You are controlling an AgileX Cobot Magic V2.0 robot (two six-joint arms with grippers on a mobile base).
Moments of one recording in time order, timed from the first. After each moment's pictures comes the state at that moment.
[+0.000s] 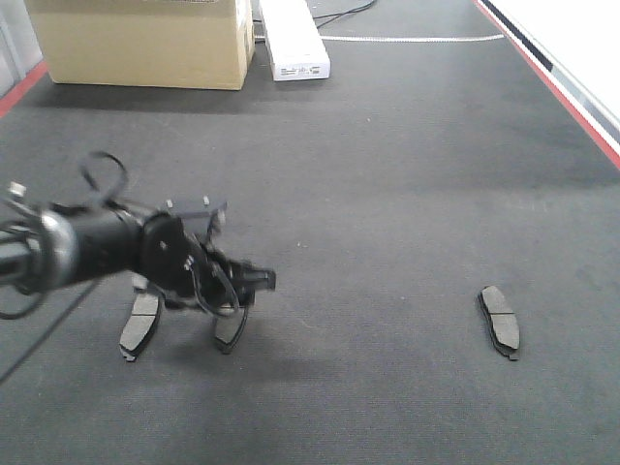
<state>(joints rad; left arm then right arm) -0.45 1.86 -1.25 -0.04 0.52 -0.35 0.43 0.32 -0.52 -0.21 0.69 0.24</state>
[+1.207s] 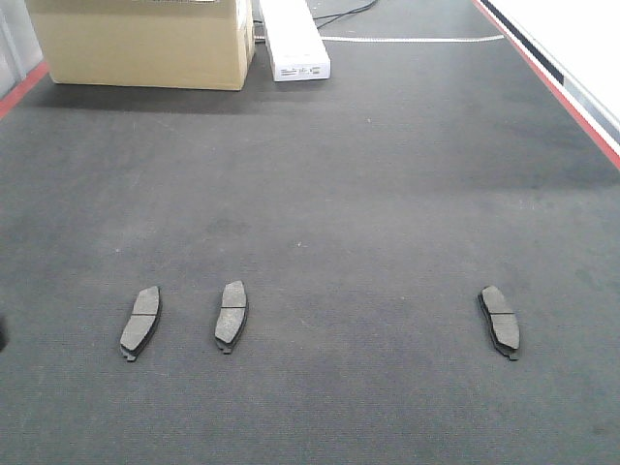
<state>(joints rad) -0.45 0.39 -0.56 0.05 0.55 -0.24 0.43 0.32 -0.52 -0.21 0.69 0.24</state>
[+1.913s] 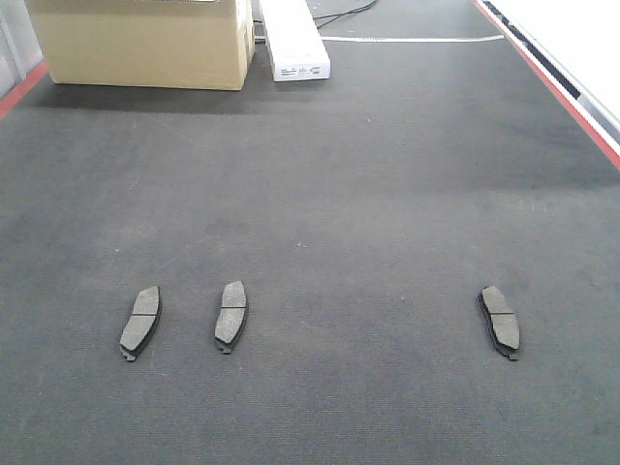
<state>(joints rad) -0.45 0.16 -0.45 0.05 0.68 -0.22 0.43 0.32 -0.52 -0.21 0.69 0.24</state>
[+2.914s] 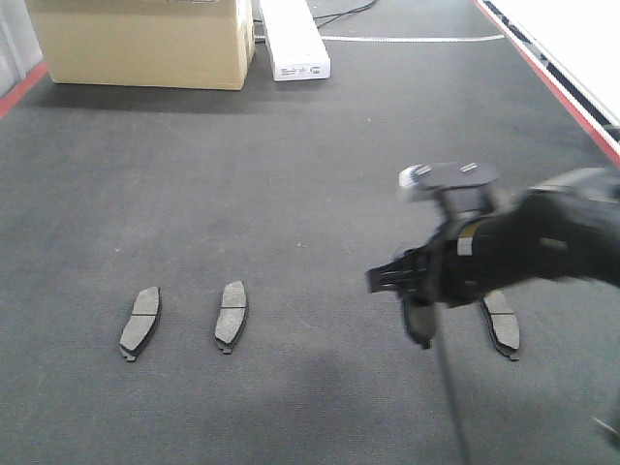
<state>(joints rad) -0.45 0.16 -0.45 0.05 0.68 -0.22 0.43 1.59 -1.10 -0.04 0.65 0.24</state>
